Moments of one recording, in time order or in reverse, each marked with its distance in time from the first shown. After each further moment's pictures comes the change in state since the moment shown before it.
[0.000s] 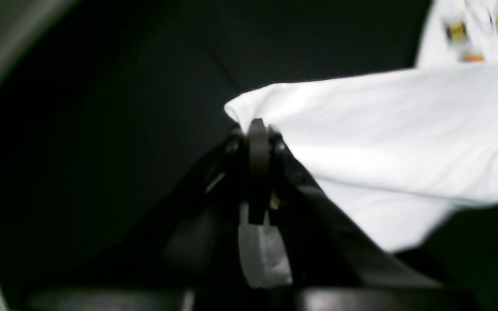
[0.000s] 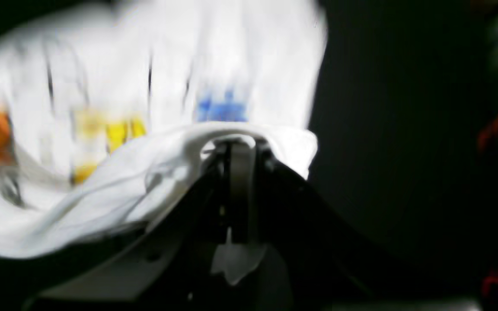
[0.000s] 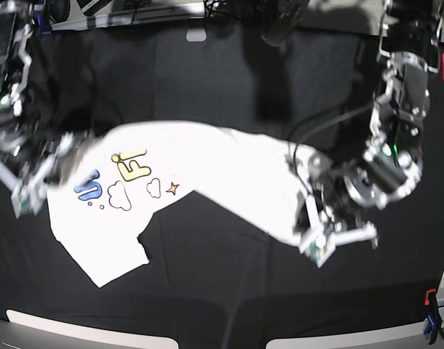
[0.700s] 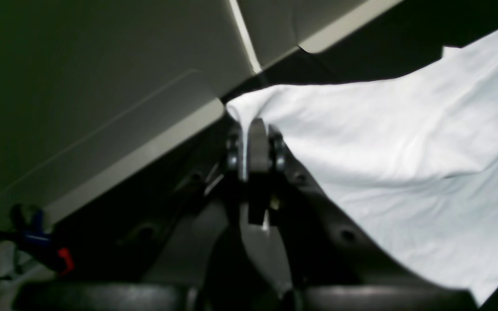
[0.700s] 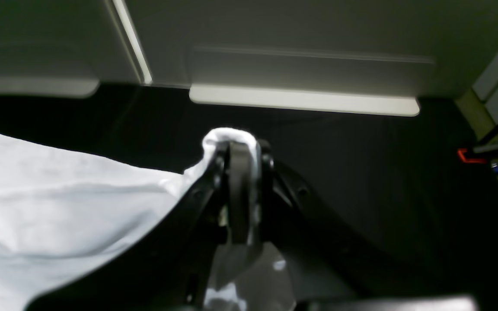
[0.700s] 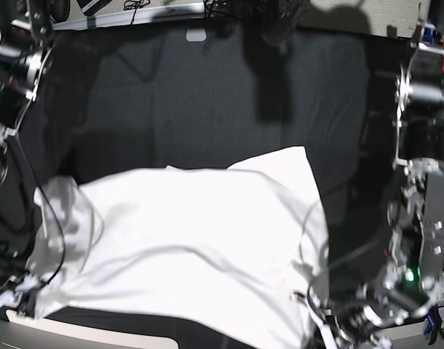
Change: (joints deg) left arm -27.7 0.3 0.0 -18.6 -5.7 1.5 -5.4; right arm 36.9 0.0 0.0 -24.3 11.2 3.7 4.0
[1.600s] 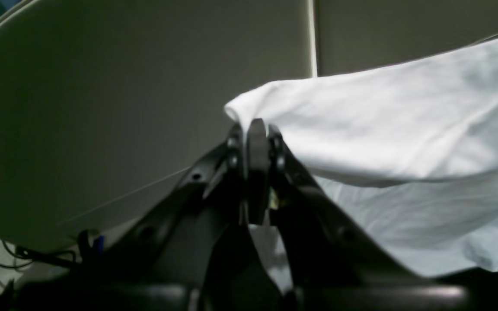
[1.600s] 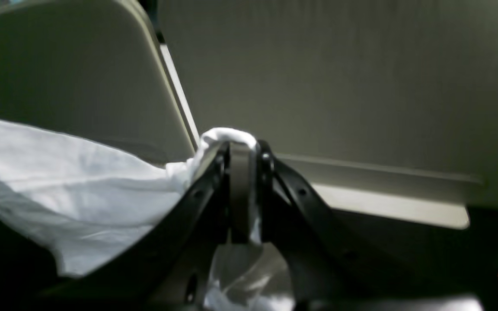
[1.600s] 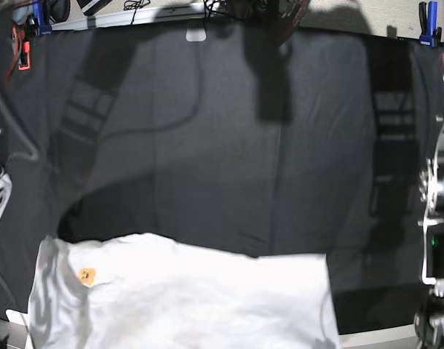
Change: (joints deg) left arm -26.1 0.7 0.0 -29.5 0.0 0.0 -7.6; right arm 40.9 0.6 -10.9 -32.2 7.2 6.9 -4.1
